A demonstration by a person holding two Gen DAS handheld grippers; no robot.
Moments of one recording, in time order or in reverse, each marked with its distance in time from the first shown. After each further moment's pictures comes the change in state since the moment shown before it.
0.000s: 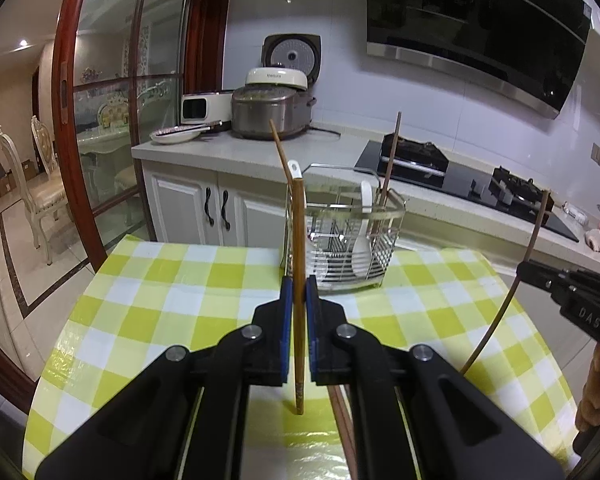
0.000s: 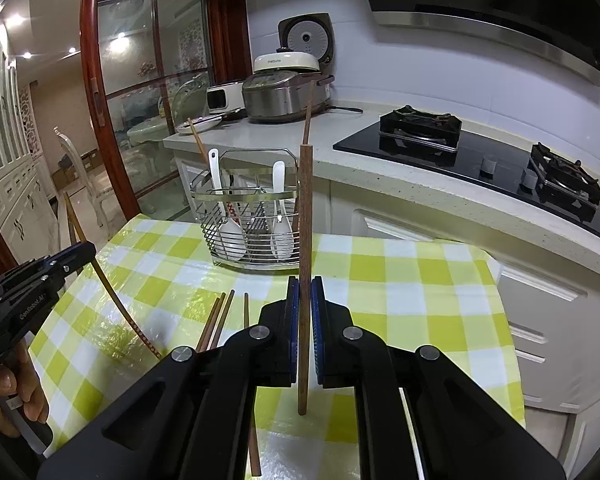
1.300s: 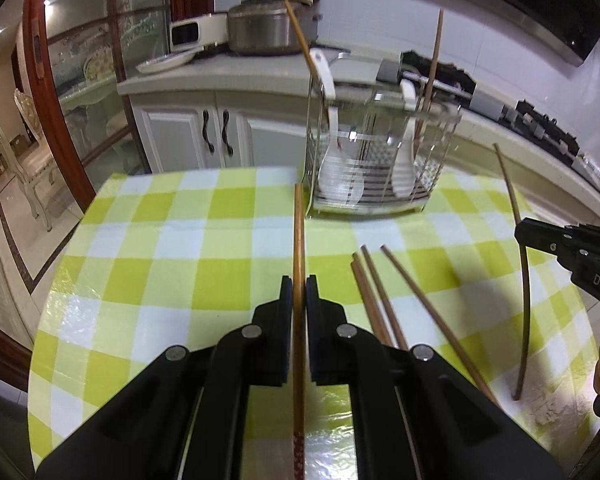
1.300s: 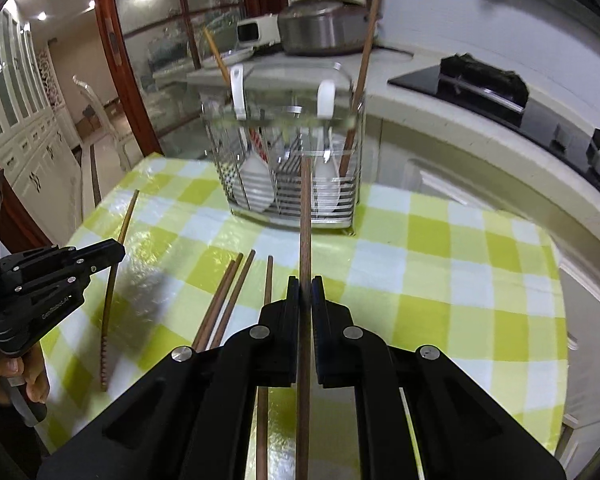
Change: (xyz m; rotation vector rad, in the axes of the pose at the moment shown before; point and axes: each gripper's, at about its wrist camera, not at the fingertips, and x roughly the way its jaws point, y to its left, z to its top) left arm 0.078 0.031 -0.027 0.037 0.273 0.013; right arm 0.090 0.023 -0.002 -0.071 0.207 0.113
